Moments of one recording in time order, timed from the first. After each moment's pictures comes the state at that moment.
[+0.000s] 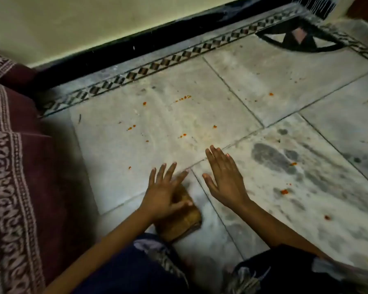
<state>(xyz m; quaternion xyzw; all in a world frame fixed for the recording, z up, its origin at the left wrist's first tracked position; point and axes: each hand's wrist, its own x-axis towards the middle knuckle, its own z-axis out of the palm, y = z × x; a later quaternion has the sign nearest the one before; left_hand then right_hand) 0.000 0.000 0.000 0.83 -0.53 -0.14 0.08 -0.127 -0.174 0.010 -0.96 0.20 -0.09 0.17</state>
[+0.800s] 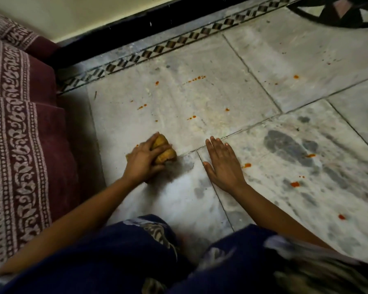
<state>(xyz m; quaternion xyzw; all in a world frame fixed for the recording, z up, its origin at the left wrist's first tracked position) 0.040 0.018 0.018 0.89 -0.44 -0.10 0.09 -0.122 -0.179 -0.019 -0.97 0.16 0.02 0.18</state>
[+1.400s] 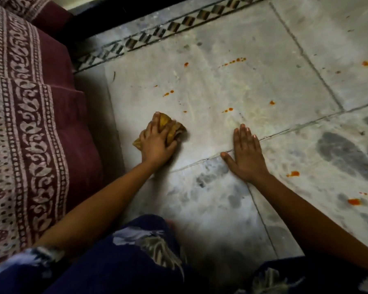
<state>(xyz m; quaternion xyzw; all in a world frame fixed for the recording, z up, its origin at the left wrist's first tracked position) 0.113 0.032 -0.043 0.95 -0.28 -0.11 0.10 -0.055 -0.176 -0.069 -0.97 0.19 0.07 0.16</state>
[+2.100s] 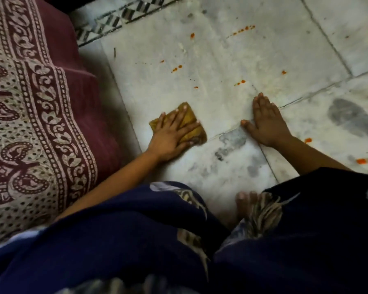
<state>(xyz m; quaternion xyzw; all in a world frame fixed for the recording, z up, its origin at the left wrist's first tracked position) 0.111 0.080 -0.042 0.84 -0.53 -0.14 0.02 -0.049 -0.180 -0.039 -0.95 0.24 0.17 0.15</state>
